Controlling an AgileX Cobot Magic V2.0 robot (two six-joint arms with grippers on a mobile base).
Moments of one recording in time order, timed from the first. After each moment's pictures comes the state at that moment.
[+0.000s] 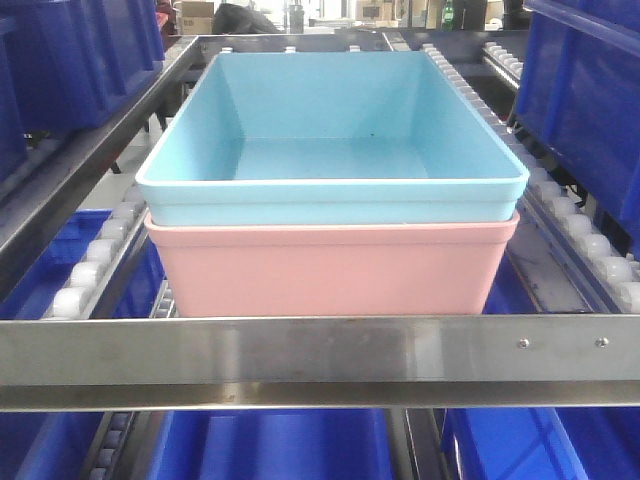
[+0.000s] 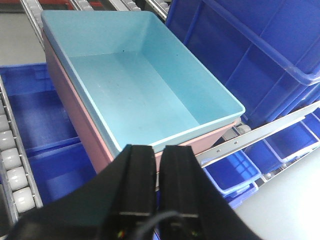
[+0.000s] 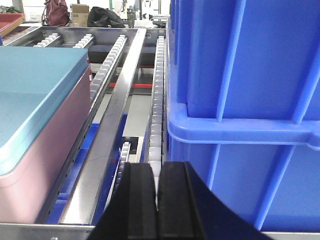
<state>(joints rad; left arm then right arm) -0.83 0.48 -0.51 0.33 0.34 -0.54 0.04 -0.01 0.03 0.02 0.02 0.02</state>
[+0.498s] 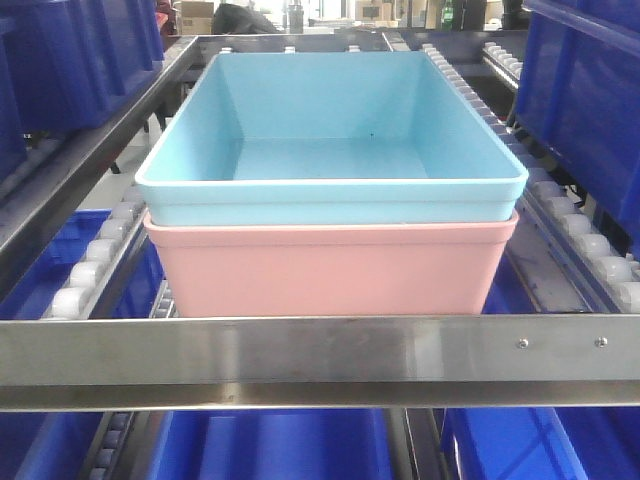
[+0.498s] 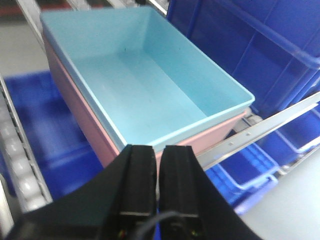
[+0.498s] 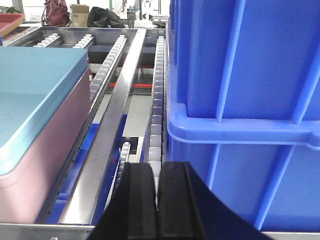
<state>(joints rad) -0.76 0.46 -0.43 0.26 0.23 -0.33 0.04 -0.01 0.03 0.02 0.02 0.02</state>
